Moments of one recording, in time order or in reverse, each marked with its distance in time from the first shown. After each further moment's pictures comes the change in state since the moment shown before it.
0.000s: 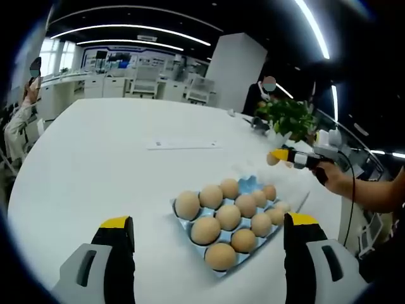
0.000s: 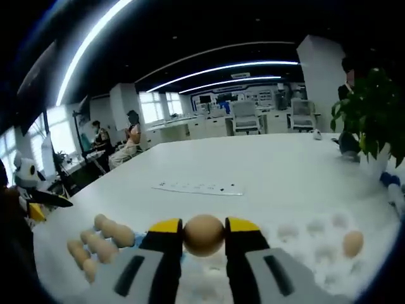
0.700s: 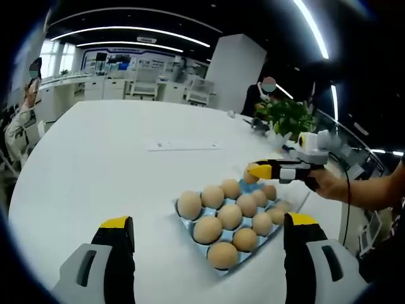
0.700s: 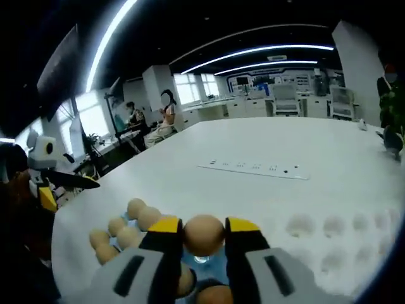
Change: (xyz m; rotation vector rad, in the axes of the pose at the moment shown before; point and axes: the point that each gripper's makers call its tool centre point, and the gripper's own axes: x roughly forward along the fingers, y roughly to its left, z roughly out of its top) left arm -0.004 0.000 0.000 0.007 -0.008 0.003; right arm 0.039 0.071 -0.040 -0.019 0.125 0.239
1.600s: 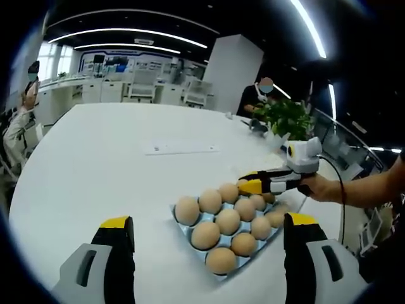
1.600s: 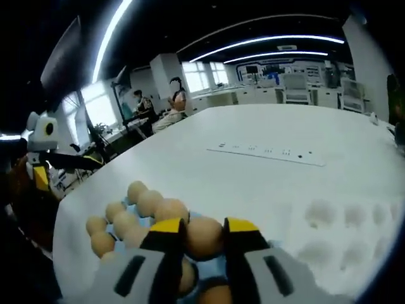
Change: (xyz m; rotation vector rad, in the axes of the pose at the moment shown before) left arm 0.004 -0.002 0.007 0.020 -0.008 -0.016; right arm 0.012 0.003 -0.023 0.018 0.067 0.050
